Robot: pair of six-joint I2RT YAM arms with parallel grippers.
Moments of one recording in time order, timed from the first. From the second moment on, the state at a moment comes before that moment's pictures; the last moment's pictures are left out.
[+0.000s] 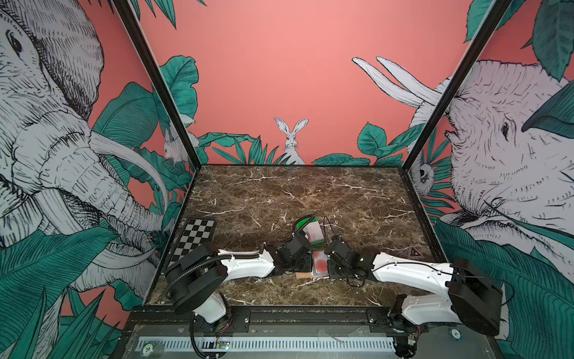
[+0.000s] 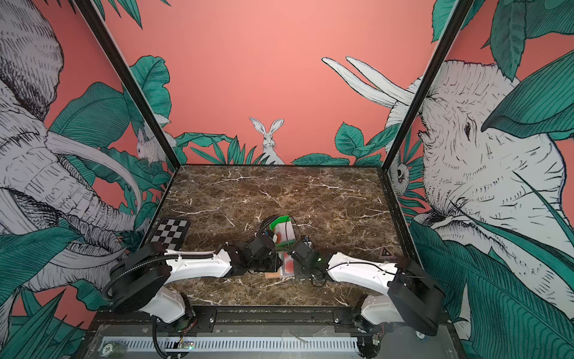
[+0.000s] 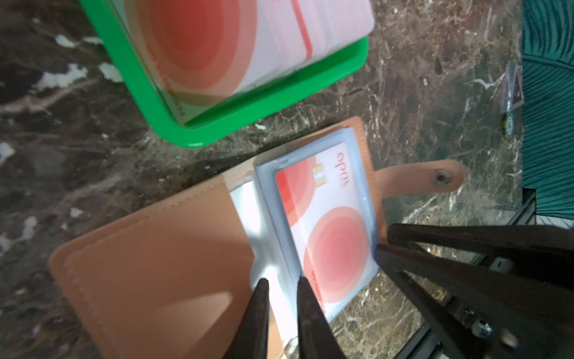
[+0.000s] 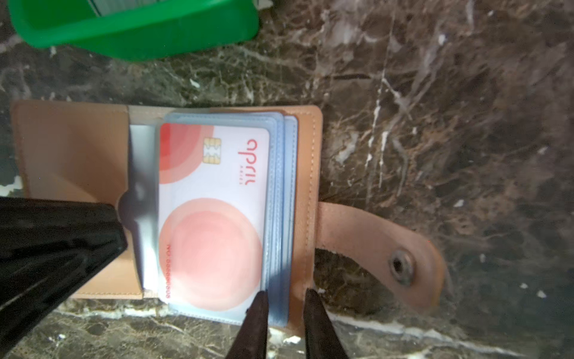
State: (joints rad) left arm -1.05 1.55 0.70 -0.06 0.07 -0.89; right arm 0.96 1.31 0.63 -0.50 0.13 0.79
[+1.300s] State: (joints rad) left arm -1.05 1.64 0.75 -0.03 0.11 -0.89; right arm 0.95 1.31 0.62 -0.47 0.11 0.79
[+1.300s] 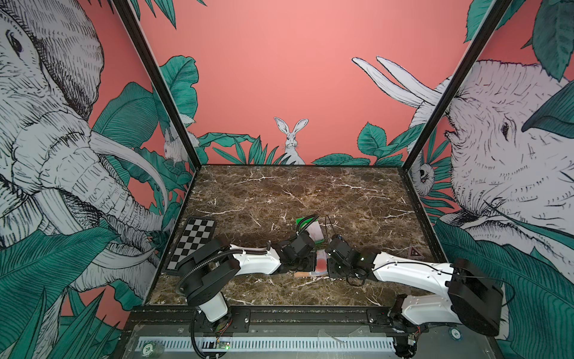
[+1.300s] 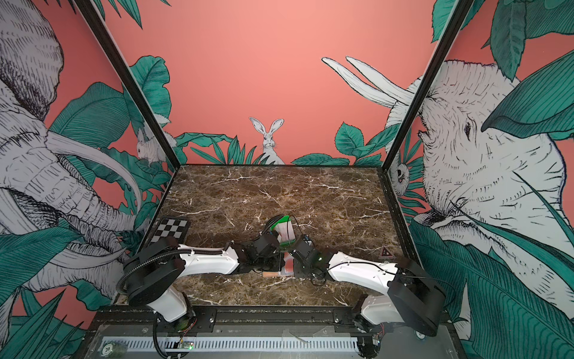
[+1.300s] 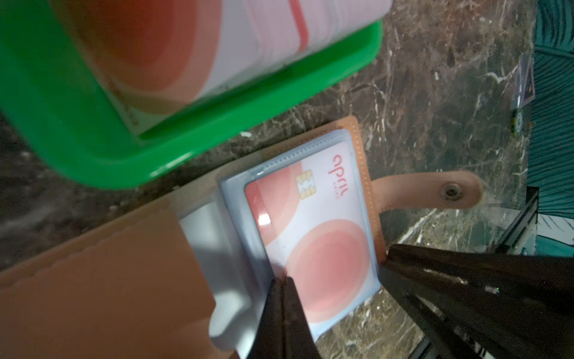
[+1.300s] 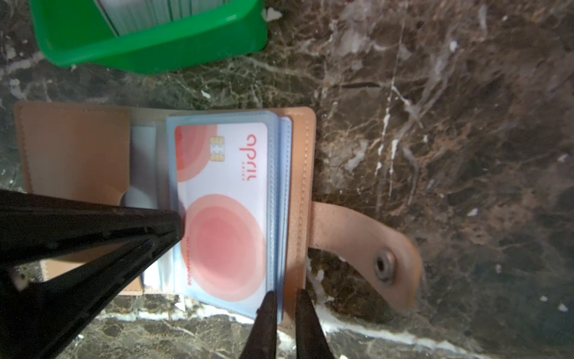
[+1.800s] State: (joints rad) left arm -1.05 1.66 0.75 0.00 0.11 -0.90; right arm 0.91 1.17 0.60 -0.49 0.13 0.79
